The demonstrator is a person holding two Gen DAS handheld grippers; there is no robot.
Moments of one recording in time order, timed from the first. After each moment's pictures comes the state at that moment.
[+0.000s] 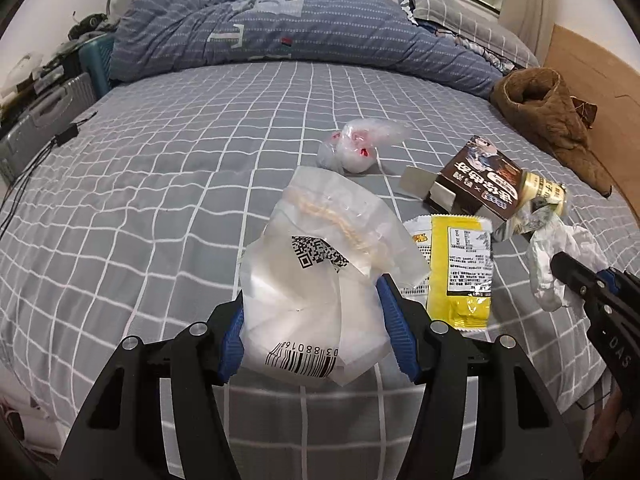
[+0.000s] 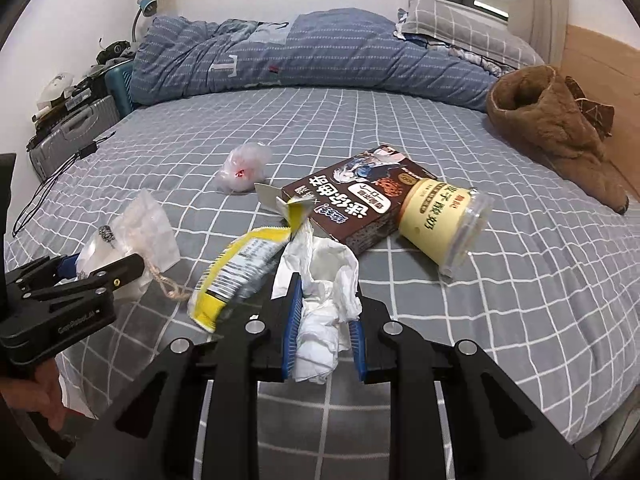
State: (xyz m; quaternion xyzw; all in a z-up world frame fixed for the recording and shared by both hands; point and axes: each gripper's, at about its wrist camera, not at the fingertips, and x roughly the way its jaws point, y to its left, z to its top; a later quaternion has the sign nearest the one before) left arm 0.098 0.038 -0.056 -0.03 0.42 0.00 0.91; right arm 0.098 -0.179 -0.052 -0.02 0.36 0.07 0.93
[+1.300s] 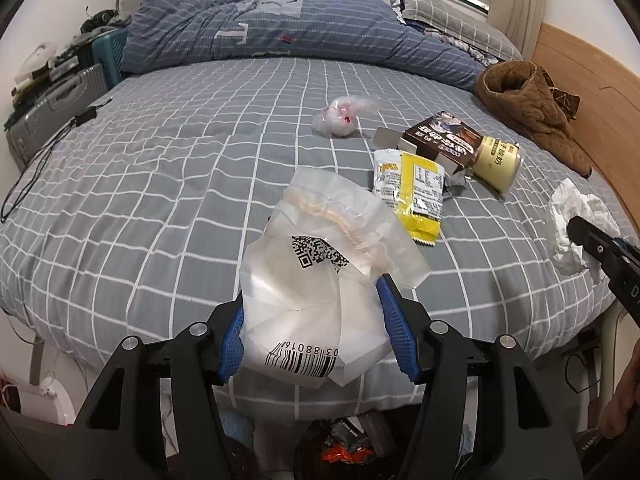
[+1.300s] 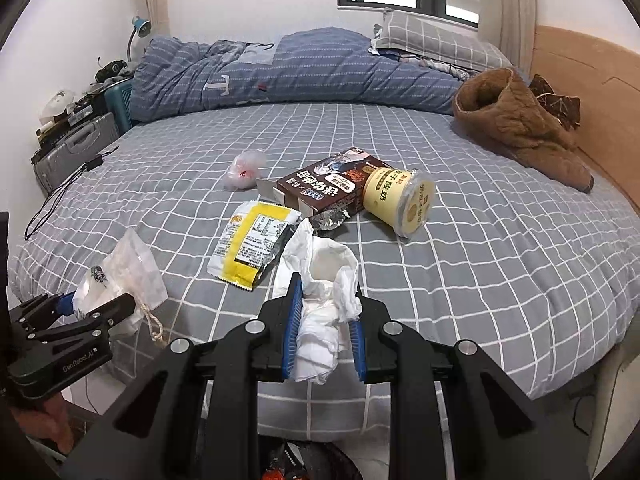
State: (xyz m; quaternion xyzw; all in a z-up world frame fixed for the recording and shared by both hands) left arm -0.002 0.031 -0.046 -0.03 0.42 -0.01 0.91; right arm 0.013 -0.199 -0.026 -0.01 0.34 0.05 0.94
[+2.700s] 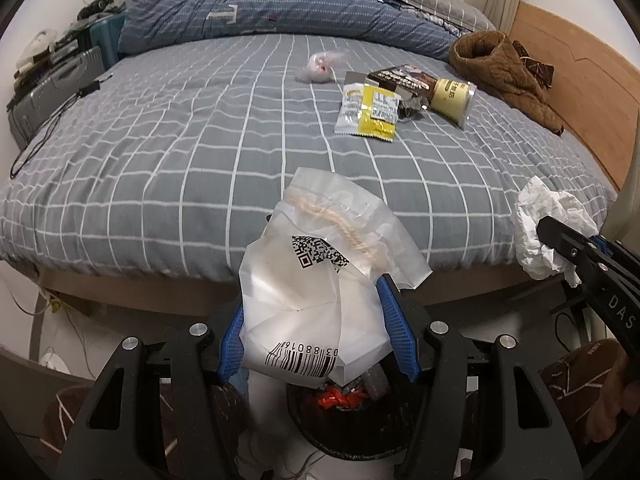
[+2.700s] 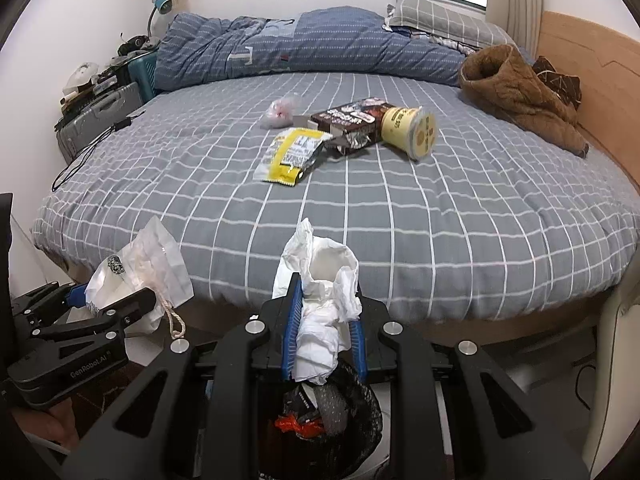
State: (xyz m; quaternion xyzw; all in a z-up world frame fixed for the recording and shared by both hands) left arm -0.119 0.016 -0.061 -0.03 0.45 -0.03 0.89; right arm -0.101 -0.184 -0.050 -0.01 0.38 0.07 0.92
